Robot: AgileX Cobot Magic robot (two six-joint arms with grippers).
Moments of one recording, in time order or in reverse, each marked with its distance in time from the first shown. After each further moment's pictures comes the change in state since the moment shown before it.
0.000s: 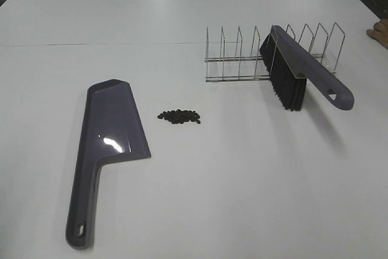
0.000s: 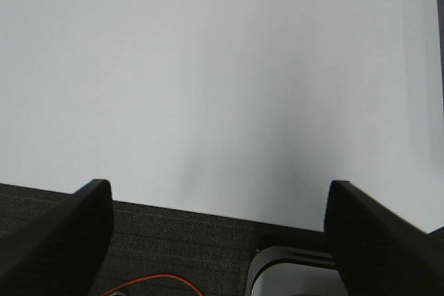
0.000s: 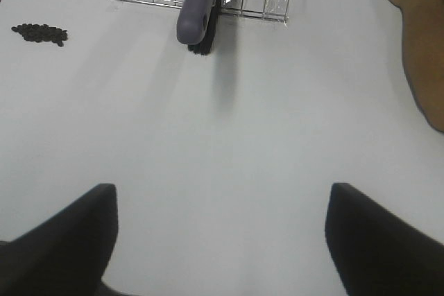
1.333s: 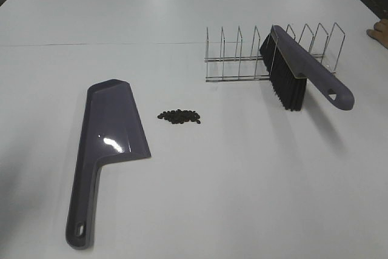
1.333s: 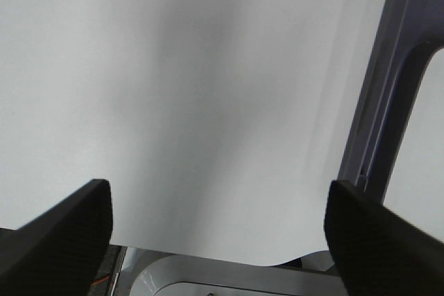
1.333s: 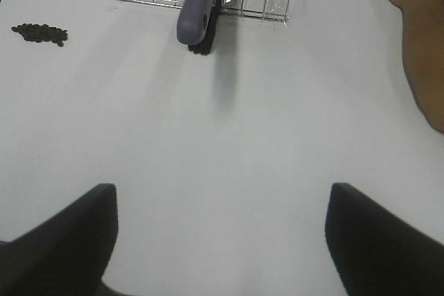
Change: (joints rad) left arm 0.000 0.600 -0.168 -0.281 -0.155 -0.046; right arm 0.000 0.000 0.000 0.000 0.000 0.000
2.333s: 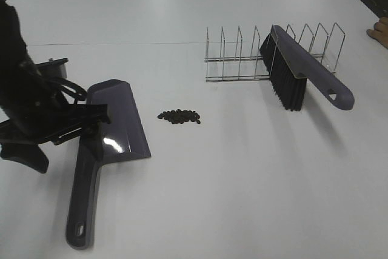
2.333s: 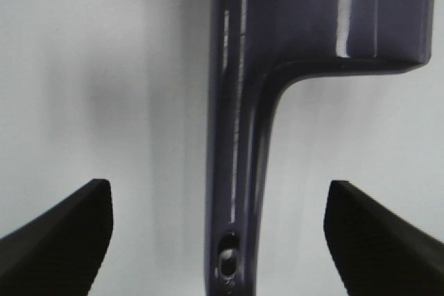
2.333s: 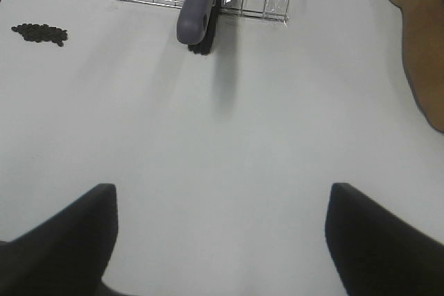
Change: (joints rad) left arm -0.442 0.500 -0.325 0.015 -0.102 -0.222; right arm 0.000 0.000 0.000 0.000 0.000 0.000
